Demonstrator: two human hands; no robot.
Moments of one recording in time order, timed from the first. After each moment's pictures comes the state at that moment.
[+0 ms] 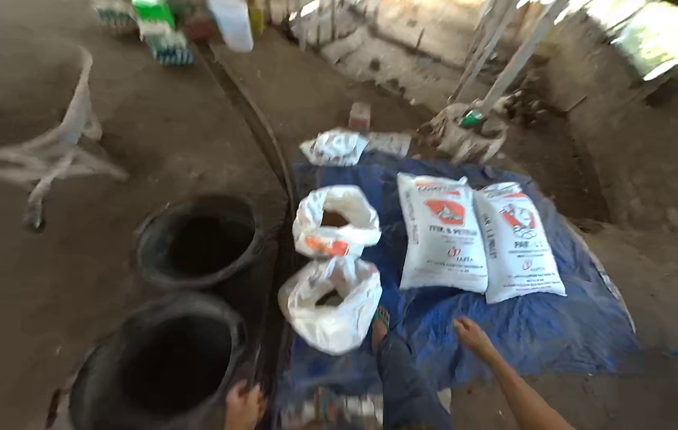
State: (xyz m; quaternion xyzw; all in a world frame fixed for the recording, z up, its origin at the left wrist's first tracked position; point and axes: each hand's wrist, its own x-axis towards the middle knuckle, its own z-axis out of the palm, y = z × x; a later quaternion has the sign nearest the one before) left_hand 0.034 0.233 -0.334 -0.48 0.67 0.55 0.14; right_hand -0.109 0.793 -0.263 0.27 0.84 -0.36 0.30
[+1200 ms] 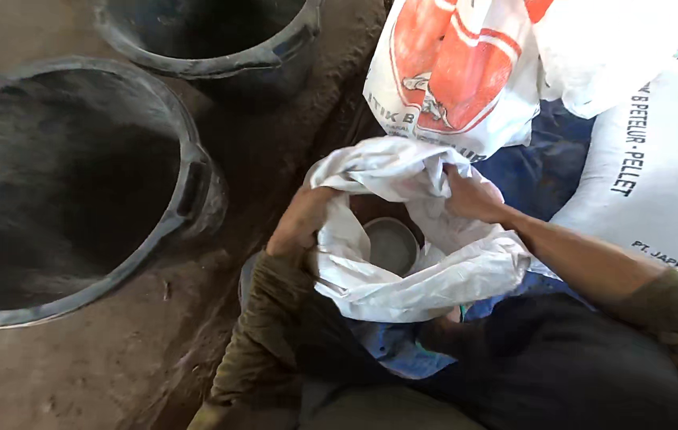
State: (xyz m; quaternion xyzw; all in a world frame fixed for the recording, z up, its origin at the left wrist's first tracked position) left_hand -0.123 0.306 -0.629 -0.32 0.60 0.73 0.02; right_hand -0.331 0.557 -0.681 -0.22 0.91 -0.08 0.35
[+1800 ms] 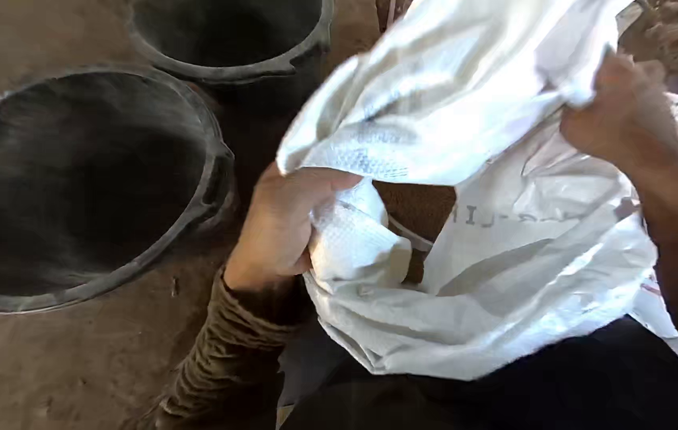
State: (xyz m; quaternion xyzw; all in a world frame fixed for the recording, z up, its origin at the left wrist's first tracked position) left_hand -0.058 0.319 -0.495 -0.05 0.56 0.81 -0.15; right_hand -0.310 0.586 -0.477 -0.30 0.95 -0.11 -0.02
